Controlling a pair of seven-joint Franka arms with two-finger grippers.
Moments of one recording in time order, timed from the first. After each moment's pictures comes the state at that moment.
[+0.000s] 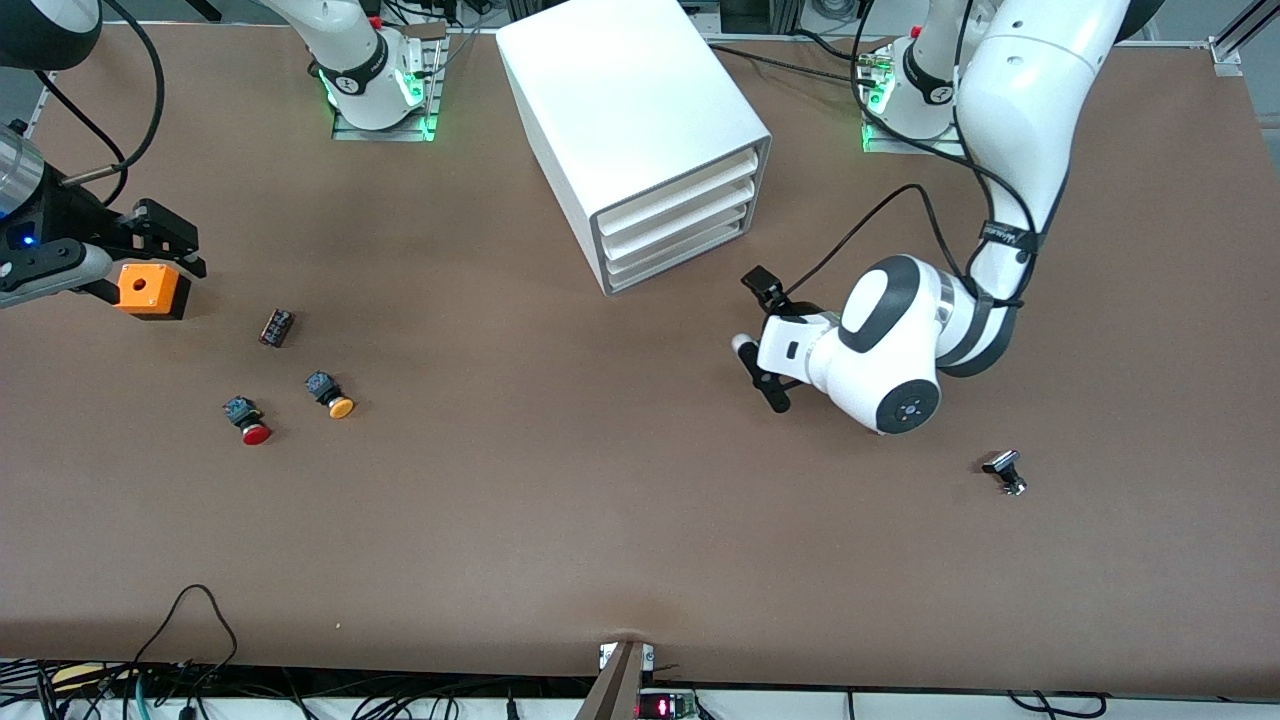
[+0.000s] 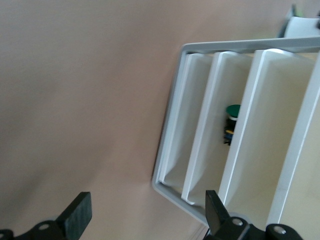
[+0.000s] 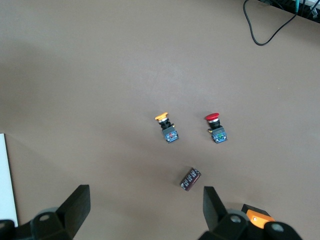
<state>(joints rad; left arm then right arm) -0.23 0.71 -0.20 -1.41 -0.47 1.54 0.60 0.17 0.03 -0.16 -1.67 0.05 1.75 -0.33</state>
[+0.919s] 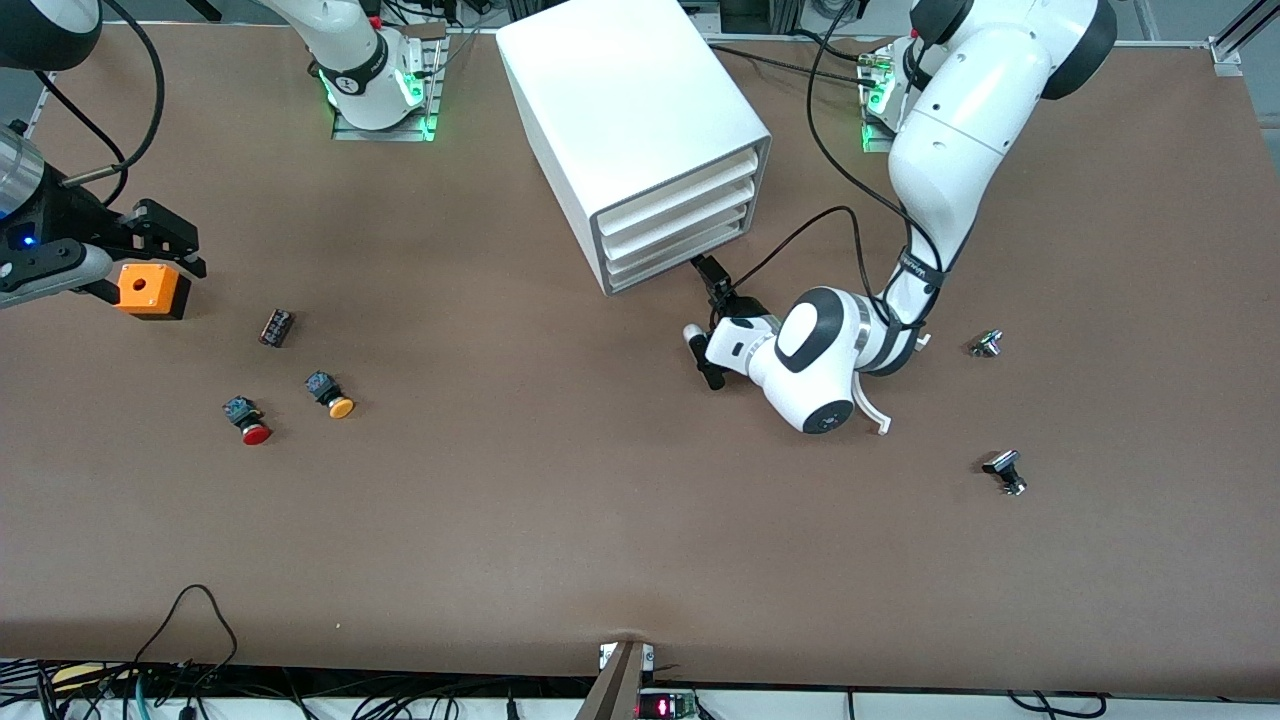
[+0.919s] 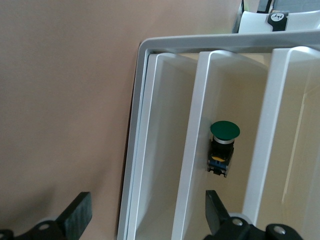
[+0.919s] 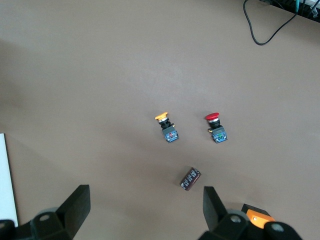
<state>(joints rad) -0.30 0.90 -0.21 -1.45 -0.67 1.58 0.72 0.17 0.03 -0.16 -1.67 0.05 1.75 -0.33</state>
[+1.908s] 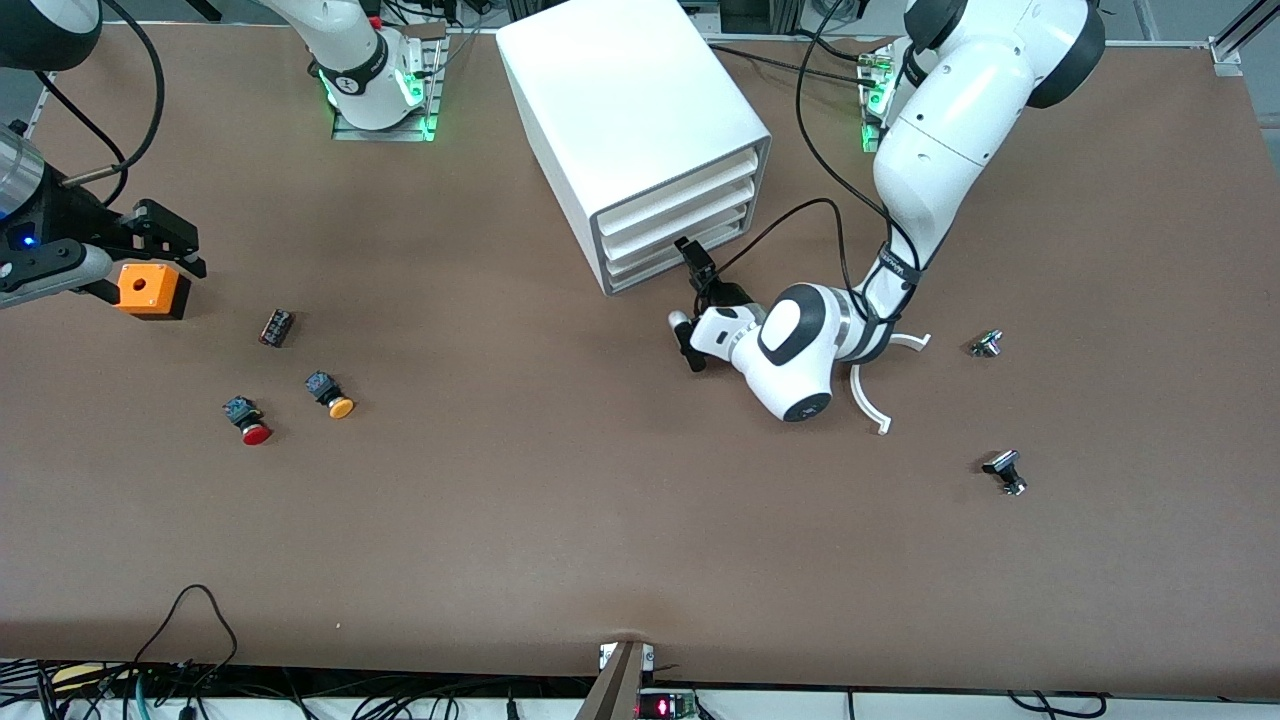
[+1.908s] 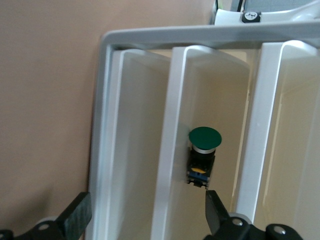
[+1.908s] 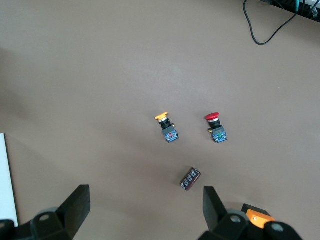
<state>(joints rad) -0.30 0.91 -0.26 -1.49 -0.74 1.58 0.75 0.17 0.03 -0.16 -1.67 0.05 1.75 -0.33</state>
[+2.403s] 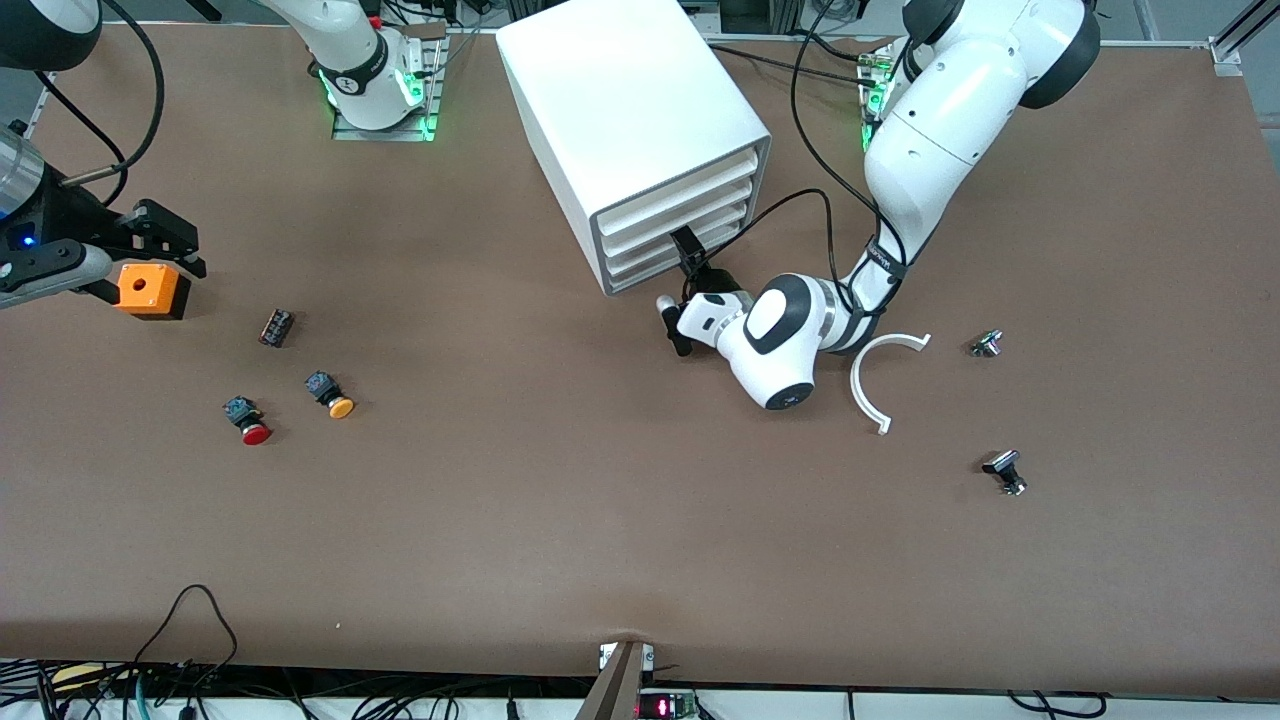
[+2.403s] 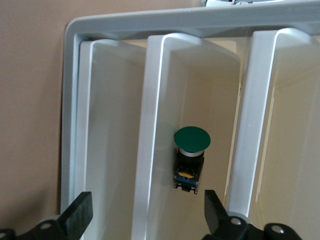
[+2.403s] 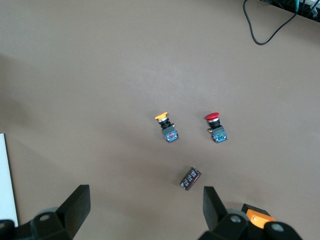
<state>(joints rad) -0.30 0.91 -0.29 -1.50 -0.74 1.58 0.75 0.17 0.03 -0.16 -1.67 0.05 1.75 -0.33</state>
